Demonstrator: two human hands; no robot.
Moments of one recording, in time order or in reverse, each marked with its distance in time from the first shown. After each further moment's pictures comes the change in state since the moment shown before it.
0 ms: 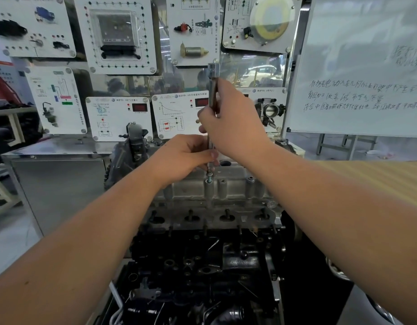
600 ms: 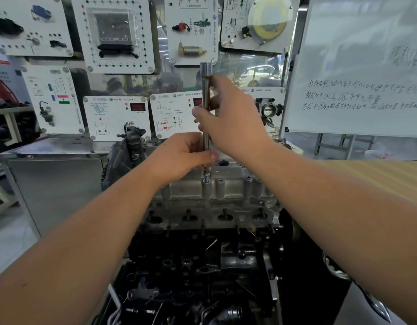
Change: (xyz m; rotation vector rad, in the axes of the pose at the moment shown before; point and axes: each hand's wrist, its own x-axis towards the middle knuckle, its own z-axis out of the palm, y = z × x) left_hand 0.002 0.000 0.000 -0.026 0.030 0.007; right_hand 0.000 -0.001 -0.003 -0.018 0.029 -0.059
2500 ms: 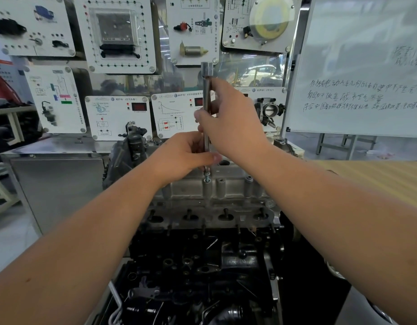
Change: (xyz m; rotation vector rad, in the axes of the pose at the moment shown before) left_hand -0.002 0.004 0.001 0.049 -0.016 -0.026; right_hand -0.003 -0.001 0.002 0.004 -0.006 0.029
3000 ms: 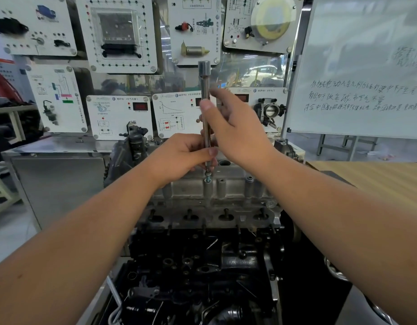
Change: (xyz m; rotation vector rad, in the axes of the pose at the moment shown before) left_hand -0.001 -0.006 -0.001 -0.059 -0.008 0.036; right_hand -0.009 0.019 0.002 0.160 -0.018 -0.020
